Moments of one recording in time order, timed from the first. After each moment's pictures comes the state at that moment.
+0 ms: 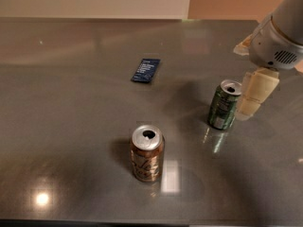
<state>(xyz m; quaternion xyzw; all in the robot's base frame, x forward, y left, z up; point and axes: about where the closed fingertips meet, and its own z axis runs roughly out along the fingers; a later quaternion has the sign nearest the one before) 0.487 -0.196 0.937 -0.63 0.76 0.00 0.17</state>
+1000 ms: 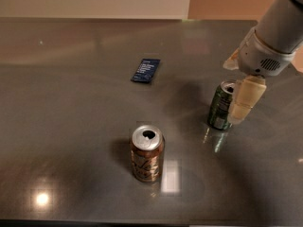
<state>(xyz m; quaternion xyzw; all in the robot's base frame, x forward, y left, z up) 0.495 -0.192 0.902 -0.64 0.76 0.04 0.13</state>
